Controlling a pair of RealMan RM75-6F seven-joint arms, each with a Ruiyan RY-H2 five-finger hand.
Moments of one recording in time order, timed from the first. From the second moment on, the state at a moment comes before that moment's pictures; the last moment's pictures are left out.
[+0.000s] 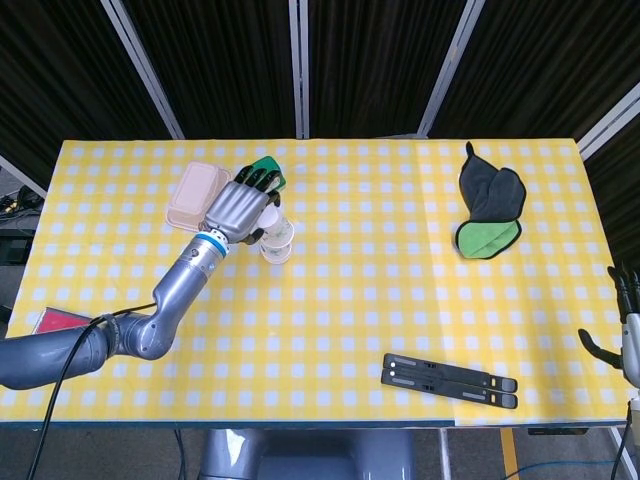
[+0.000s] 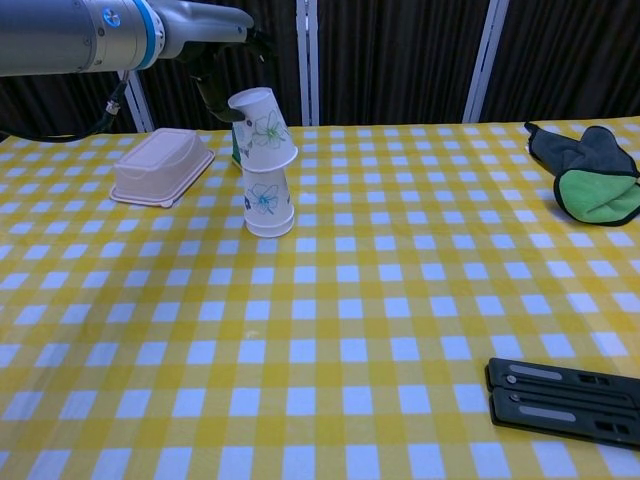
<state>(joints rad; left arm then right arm) -1.17 -1.36 -0.23 -1.48 0.62 0.79 0.59 0.08 -1.14 0.16 -1.46 -1.38 1.48 0.10</state>
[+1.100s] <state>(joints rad) -1.16 -1.42 -0.12 -1.44 0.58 0.85 0.61 0.07 -1.14 0.15 -1.48 -1.40 1.49 0.08</state>
